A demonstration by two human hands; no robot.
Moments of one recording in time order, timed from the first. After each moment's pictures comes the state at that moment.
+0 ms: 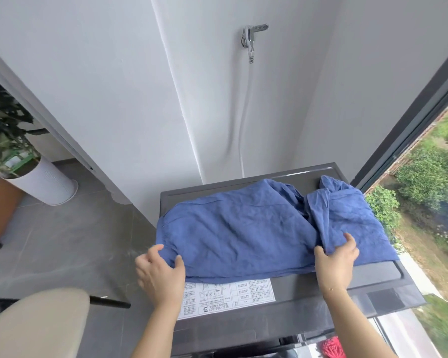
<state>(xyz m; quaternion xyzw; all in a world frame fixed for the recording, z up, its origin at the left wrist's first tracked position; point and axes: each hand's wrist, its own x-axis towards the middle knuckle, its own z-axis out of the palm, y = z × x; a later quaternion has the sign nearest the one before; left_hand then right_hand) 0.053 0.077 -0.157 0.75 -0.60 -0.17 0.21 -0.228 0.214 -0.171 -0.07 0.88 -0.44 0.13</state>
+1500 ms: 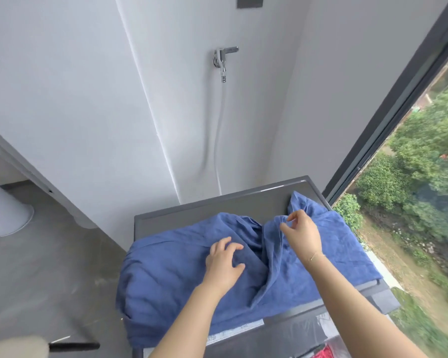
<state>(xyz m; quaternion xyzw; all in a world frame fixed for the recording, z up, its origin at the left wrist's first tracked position) -0.073 0.064 -0.166 0.39 -0.85 -0.35 0.01 -0.266 0.145 -0.131 -0.25 0.88 -0.36 0.19</state>
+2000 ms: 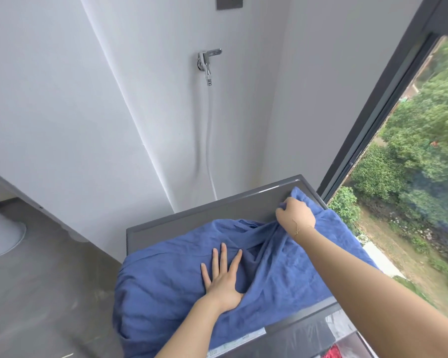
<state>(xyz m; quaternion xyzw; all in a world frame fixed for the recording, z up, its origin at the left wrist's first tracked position) -0.080 0.074 -0.190 0.36 -0.87 -0.28 -0.19 -0.306 0.105 -0.126 -0.25 0.94 -0.18 0.17</state>
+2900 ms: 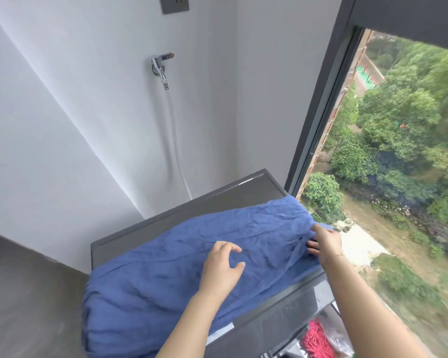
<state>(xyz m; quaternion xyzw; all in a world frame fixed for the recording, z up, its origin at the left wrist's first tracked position) -0.136 0.108 -0.155 0.35 -0.85 -0.39 0.05 -0.356 0.247 -0.164 0.21 0.70 -0.63 0.27</state>
